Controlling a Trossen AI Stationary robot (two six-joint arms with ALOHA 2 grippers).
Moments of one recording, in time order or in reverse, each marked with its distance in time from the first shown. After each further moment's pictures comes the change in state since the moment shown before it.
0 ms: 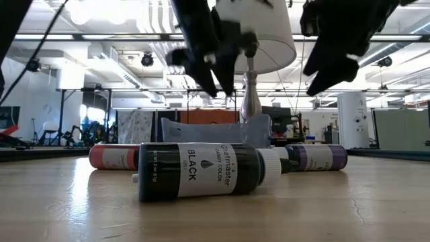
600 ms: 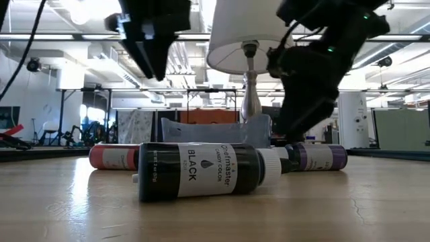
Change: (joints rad) left arm -0.172 -0.129 -0.094 -0.464 -0.099 -0.313; right arm -0.014 0.401 0.100 0.137 0.000 0.001
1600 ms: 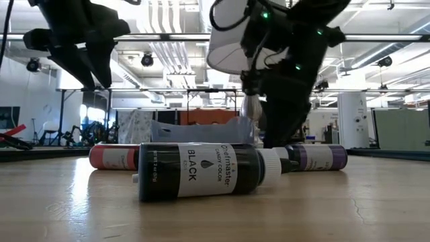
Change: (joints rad) left arm -0.115 -0.399 -0.504 0.122 -0.043 -0.501; right arm -0.110 0.174 0.187 -0.174 -0.115 -0.208
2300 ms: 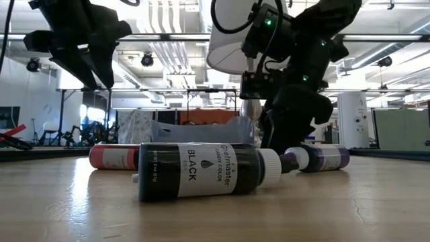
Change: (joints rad) left arm 0.000 0.000 -0.012 0.007 -0.037 -0.026; right arm 0.005 0.044 -0.063 0.194 -0.079 -0.290
